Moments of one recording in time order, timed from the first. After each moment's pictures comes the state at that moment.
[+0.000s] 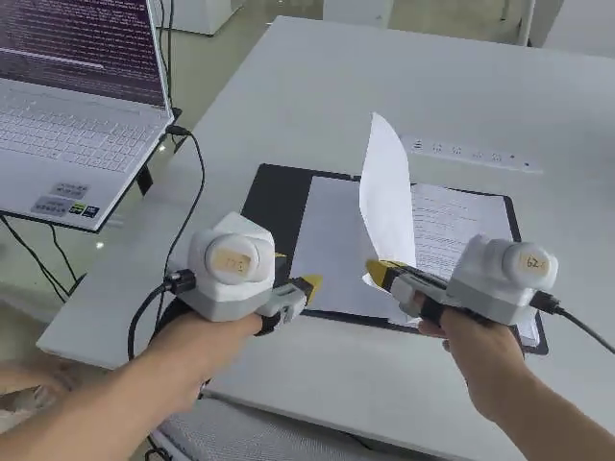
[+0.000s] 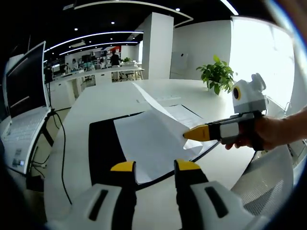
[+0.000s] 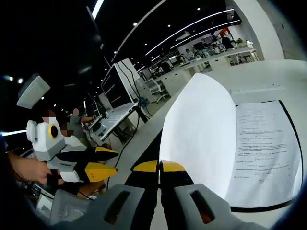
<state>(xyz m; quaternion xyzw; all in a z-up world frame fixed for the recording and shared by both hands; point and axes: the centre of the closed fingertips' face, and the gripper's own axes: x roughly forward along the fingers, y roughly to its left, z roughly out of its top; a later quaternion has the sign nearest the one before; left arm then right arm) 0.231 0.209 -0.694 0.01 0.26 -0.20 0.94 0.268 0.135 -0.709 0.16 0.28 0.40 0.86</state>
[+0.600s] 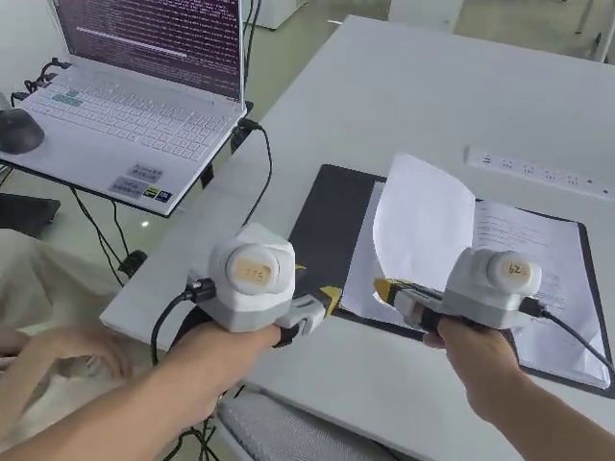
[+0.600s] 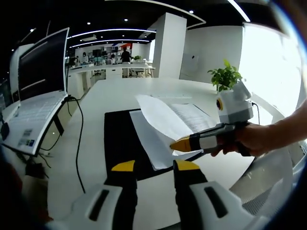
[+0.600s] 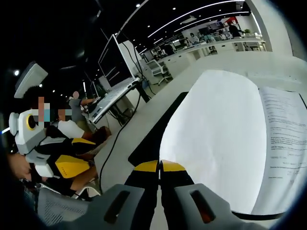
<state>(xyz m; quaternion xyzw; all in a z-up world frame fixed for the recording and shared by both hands) 0.216 0.260 -0.706 -0.03 0.27 -0.16 0.95 0.272 0.198 -0.763 0.11 0.35 0.41 0.84</state>
